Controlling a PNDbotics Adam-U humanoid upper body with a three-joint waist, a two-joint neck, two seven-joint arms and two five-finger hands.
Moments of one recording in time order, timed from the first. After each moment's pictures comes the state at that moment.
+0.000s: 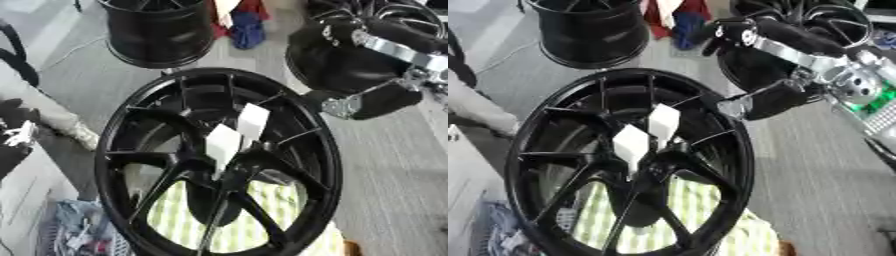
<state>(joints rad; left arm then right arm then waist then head) -0.13 0.25 0.17 -1.70 -0.02 0.03 0.02 -0.63 -0.83 0.47 -1.85 0.11 -0.02 0.29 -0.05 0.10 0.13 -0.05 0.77</state>
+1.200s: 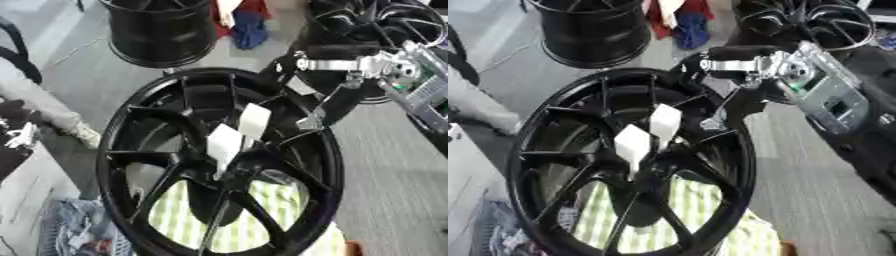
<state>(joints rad) -0.13 0.25 0.16 -1.70 -0.02 0.03 0.00 -0.76 -0.65 0.47 -1.59 0.22 -0.08 0.71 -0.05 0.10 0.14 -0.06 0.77</state>
